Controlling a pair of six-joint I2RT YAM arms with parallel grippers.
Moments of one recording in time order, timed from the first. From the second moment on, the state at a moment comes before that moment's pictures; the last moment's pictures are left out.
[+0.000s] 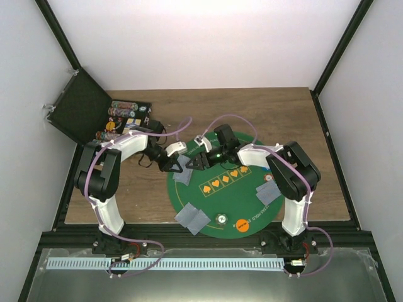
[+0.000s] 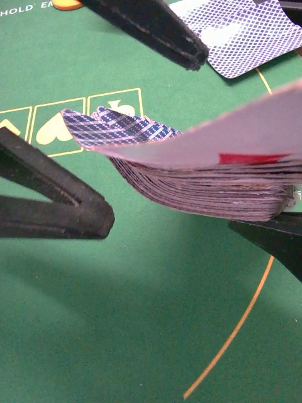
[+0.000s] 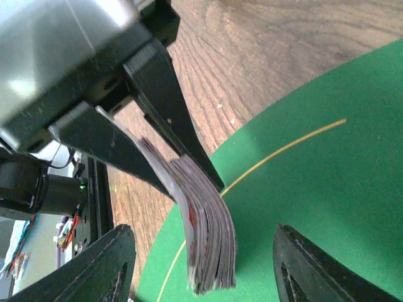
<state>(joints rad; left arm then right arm) -0.31 1.84 1.17 -0.83 0.73 0.74 0.60 1.89 1.05 0.07 -0.88 0.26</state>
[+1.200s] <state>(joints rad) -0.38 1.82 1.16 -0.79 0.68 0.76 0.62 1.94 1.13 -0.02 -0.89 0.22</state>
